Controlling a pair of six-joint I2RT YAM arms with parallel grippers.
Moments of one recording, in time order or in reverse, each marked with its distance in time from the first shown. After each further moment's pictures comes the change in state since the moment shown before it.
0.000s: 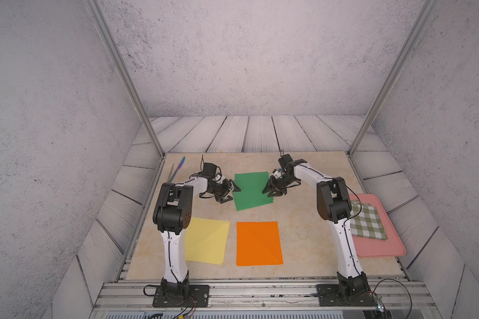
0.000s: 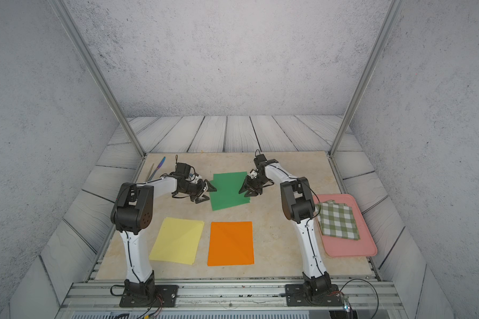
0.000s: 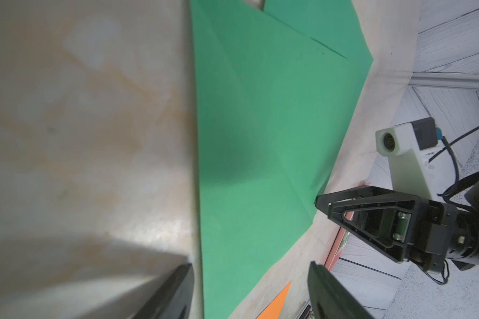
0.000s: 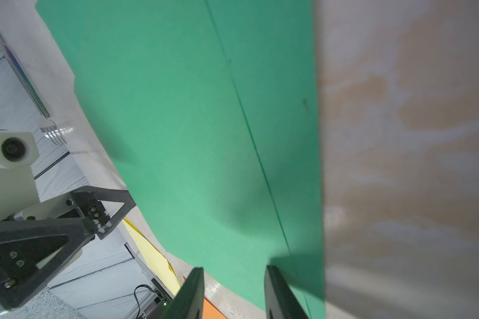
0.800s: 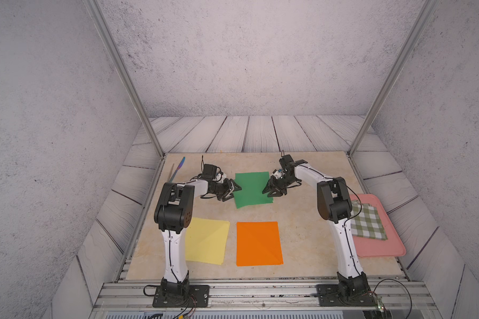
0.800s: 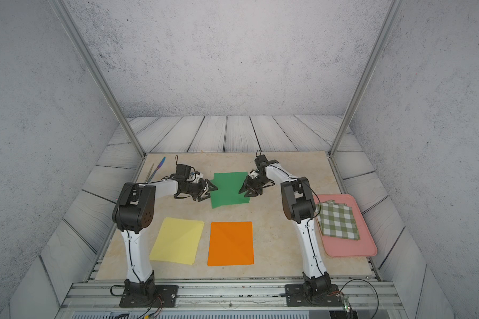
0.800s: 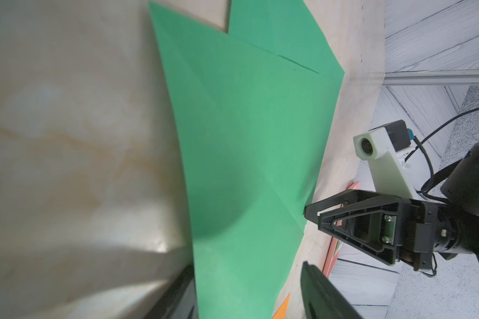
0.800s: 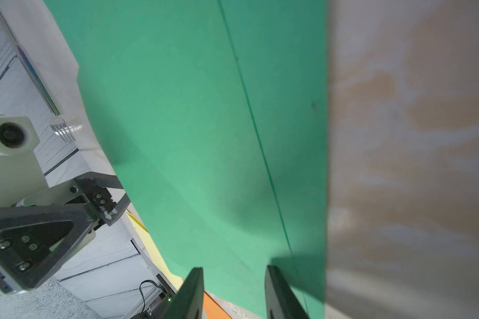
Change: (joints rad) left arm -0.003 0.014 -0.039 0.170 0.031 -0.019; right arm -0.006 0.000 -0.013 0.014 -0.032 -0.001
